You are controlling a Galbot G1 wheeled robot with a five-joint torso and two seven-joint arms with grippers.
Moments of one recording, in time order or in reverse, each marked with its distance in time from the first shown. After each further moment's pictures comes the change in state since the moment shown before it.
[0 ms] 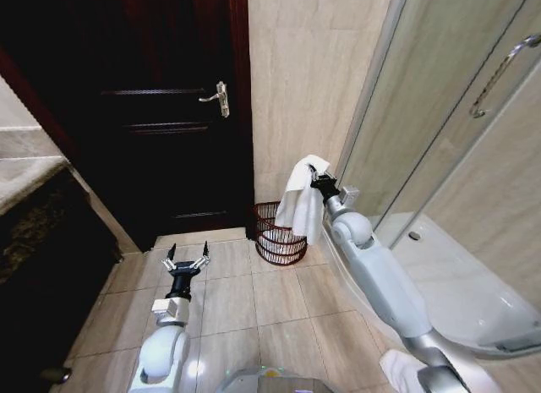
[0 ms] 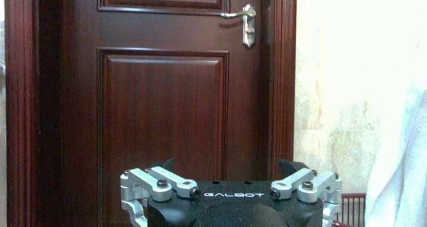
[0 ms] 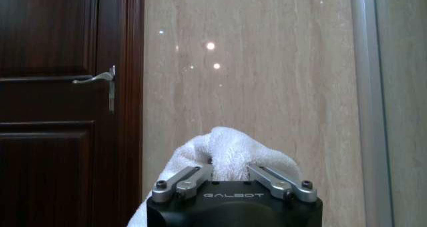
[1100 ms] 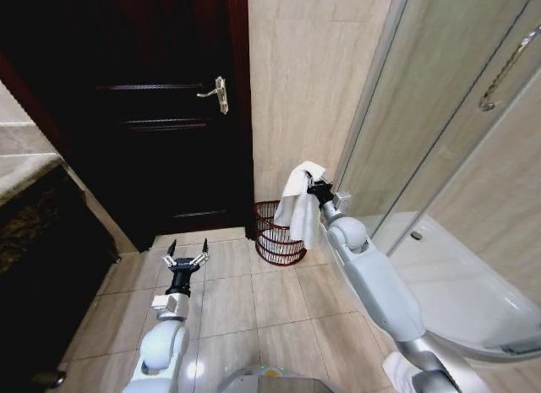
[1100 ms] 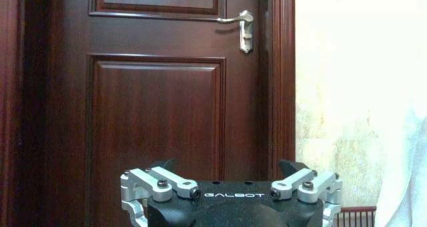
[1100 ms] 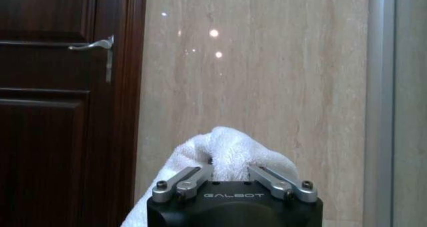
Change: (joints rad) left arm -0.058 0.019 -0.006 0.033 -0.011 -0.026 0.022; right arm -0.028 0.025 0.002 -0.014 -0.090 -0.031 -0.017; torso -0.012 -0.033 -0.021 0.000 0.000
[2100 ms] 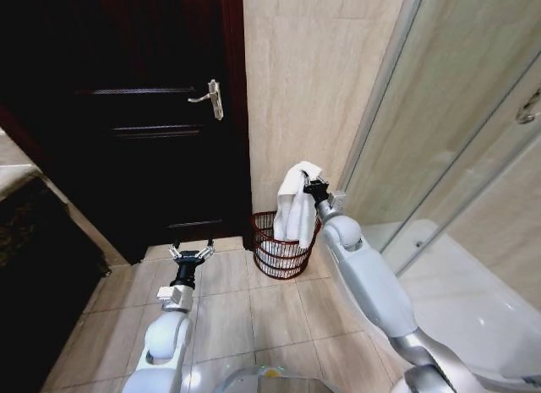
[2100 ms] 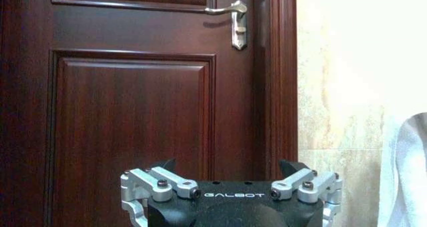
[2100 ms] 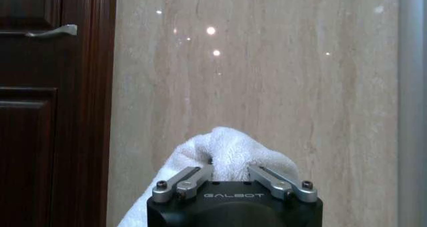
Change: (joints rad) left arm -0.030 0.011 0.008 -0.007 0.000 0.023 0.007; right arm 0.022 0.034 -0.025 -0.017 -0.005 -0.004 0.024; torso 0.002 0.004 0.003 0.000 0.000
